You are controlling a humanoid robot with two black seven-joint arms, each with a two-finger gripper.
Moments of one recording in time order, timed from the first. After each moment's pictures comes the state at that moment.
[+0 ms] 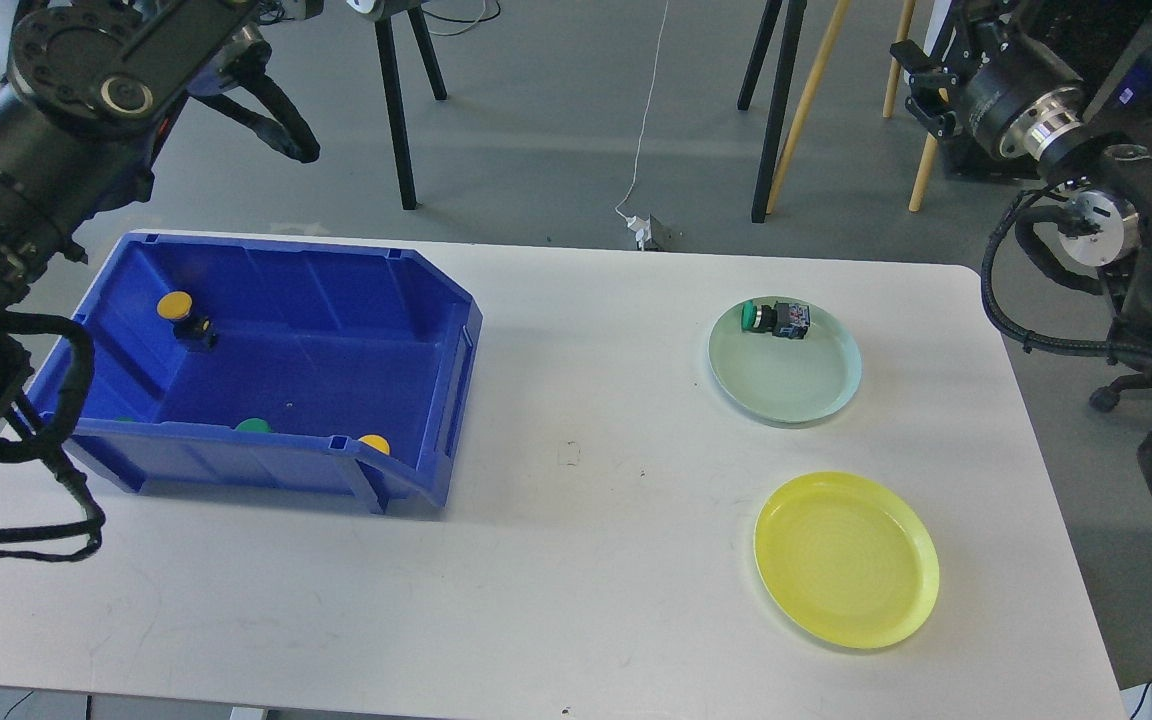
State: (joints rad) left arm -1.40 0.20 -0.52 -0.55 0.90 -0.49 -0.21; right arm 1.20 -0.24 0.32 0.14 -0.24 0.49 0.44
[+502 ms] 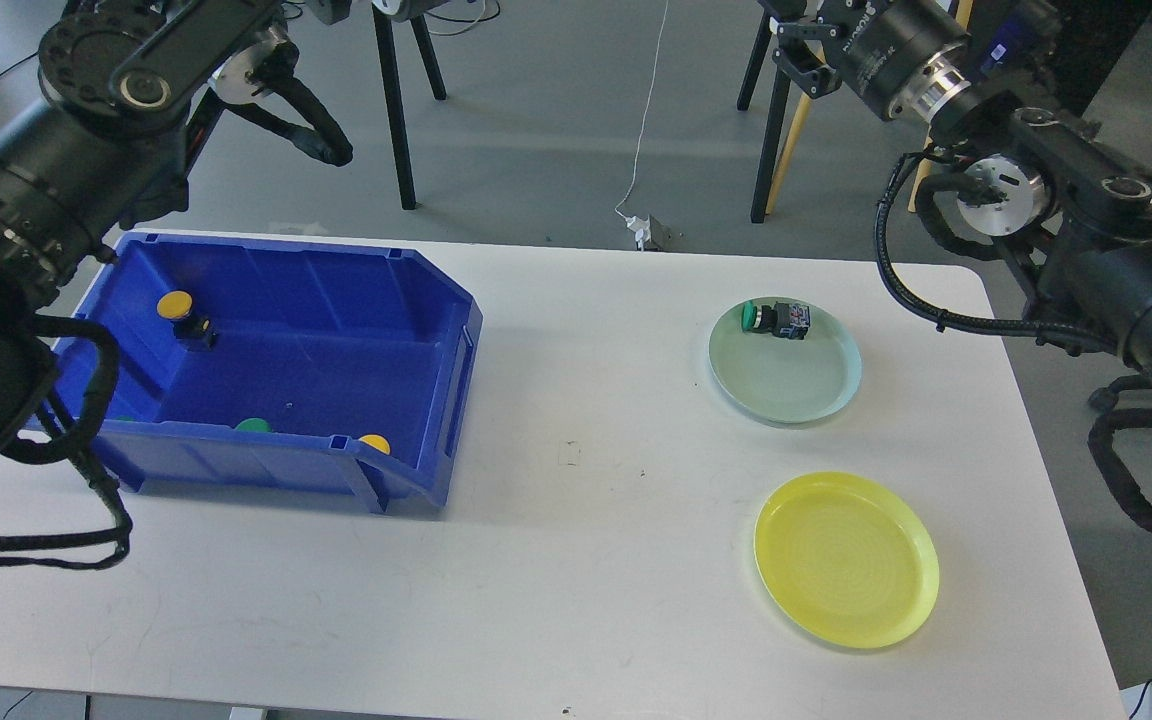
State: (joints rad) left arm -1.41 0.17 -0.52 -0.53 0.77 -0.49 -0.21; right arm 1.22 -0.20 0.42 0.42 -0.24 0.49 0.44
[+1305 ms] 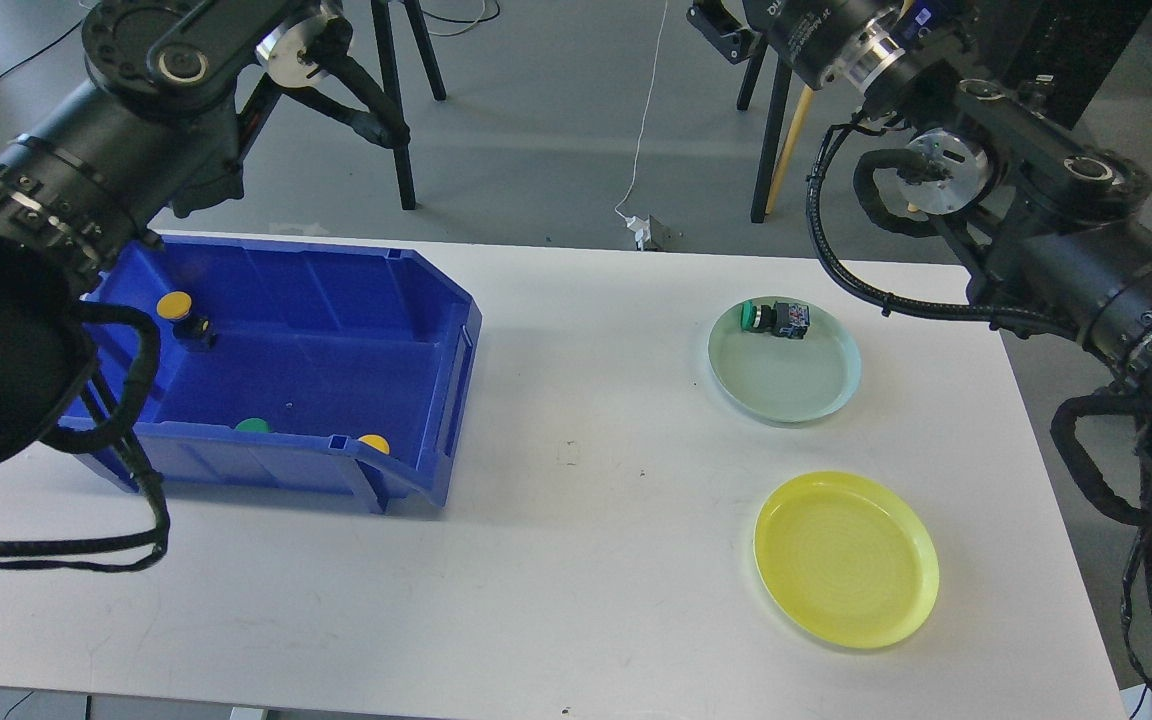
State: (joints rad) left arm -1.45 0.10 -0.53 -0.52 0.68 -0.49 -0.21; right arm 1.25 -0.15 0.49 0.52 -0.24 0.49 0.44
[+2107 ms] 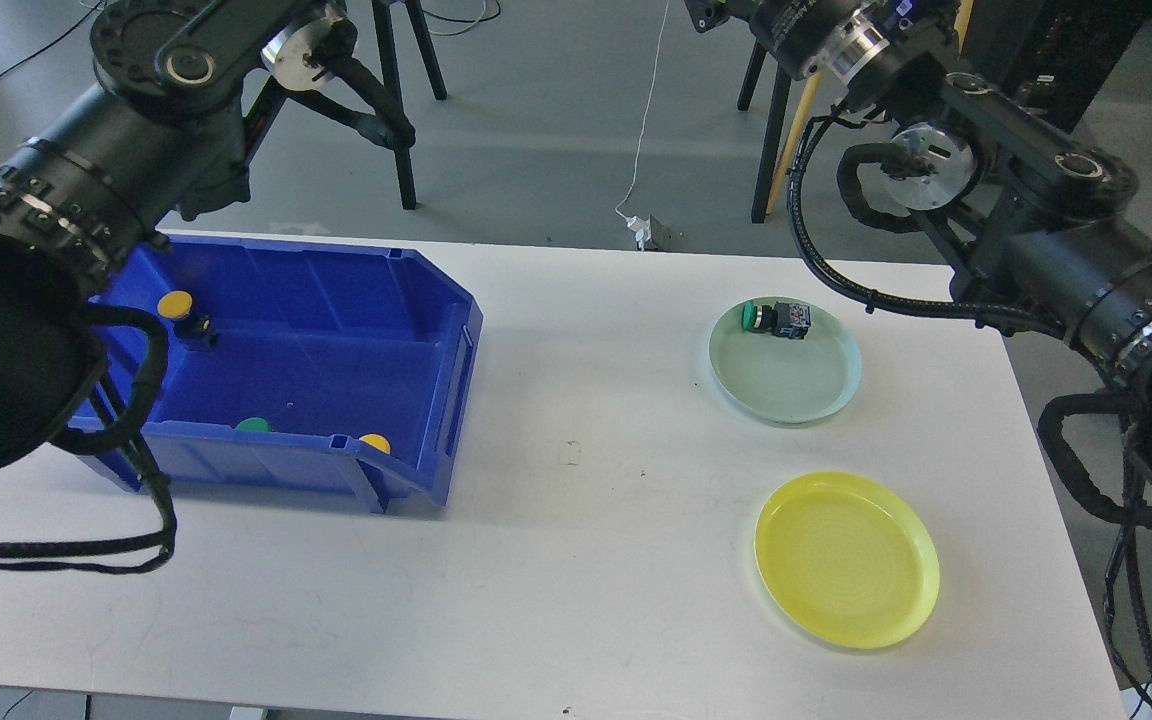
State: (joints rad) left arm -1.44 0.09 -0.53 -0.50 0.67 -0.49 -0.21; right arm 1.25 -0.14 0.53 0.55 -0.24 0.49 0.45
